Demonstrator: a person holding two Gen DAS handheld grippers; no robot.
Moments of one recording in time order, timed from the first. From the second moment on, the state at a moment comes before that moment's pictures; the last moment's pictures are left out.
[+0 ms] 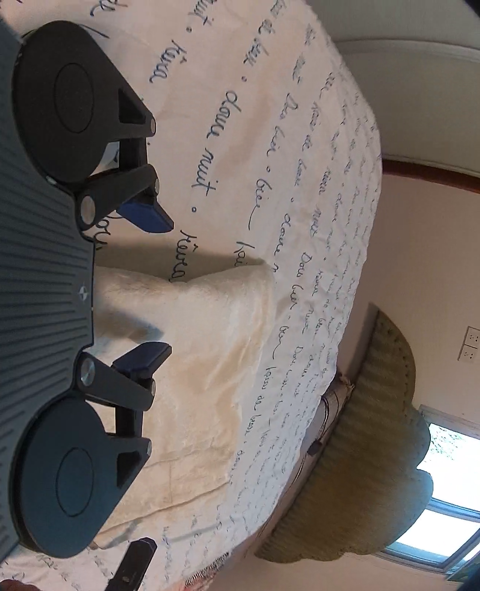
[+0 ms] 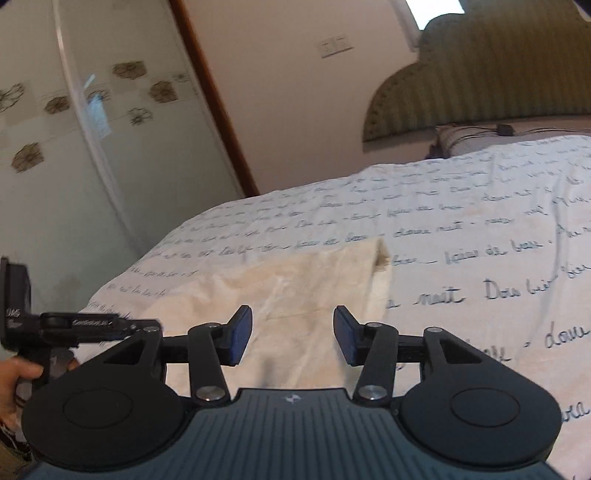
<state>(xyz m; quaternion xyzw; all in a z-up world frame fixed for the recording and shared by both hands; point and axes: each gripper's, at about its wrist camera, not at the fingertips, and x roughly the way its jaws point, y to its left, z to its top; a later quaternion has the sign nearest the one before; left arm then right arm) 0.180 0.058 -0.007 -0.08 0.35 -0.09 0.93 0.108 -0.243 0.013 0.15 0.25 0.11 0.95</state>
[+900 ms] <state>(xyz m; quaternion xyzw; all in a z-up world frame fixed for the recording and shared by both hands) 0.128 0.034 -0.006 0.00 0.36 -0.05 0.93 0.086 -0.163 -0.007 0.03 0.30 0.07 0.95</state>
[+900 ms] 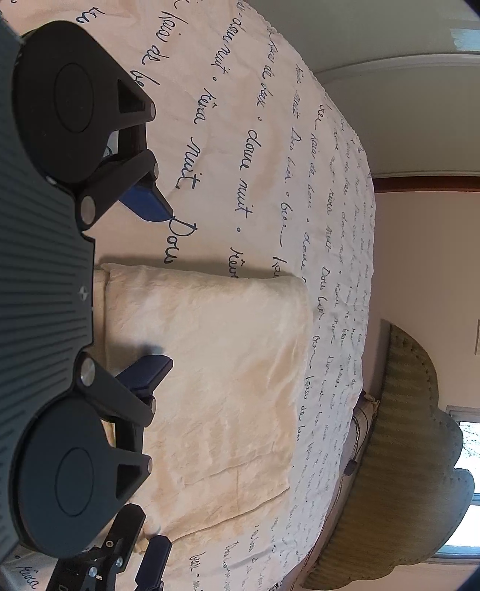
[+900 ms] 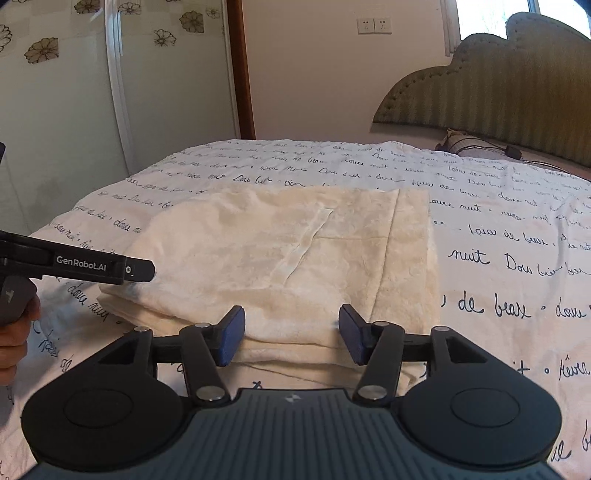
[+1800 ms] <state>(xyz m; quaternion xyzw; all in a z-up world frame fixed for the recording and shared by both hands) 0.047 0.007 -0.044 0.05 0.33 -0.06 0.94 0.036 -0.131 -0.015 0.05 0.37 0.01 0.93</state>
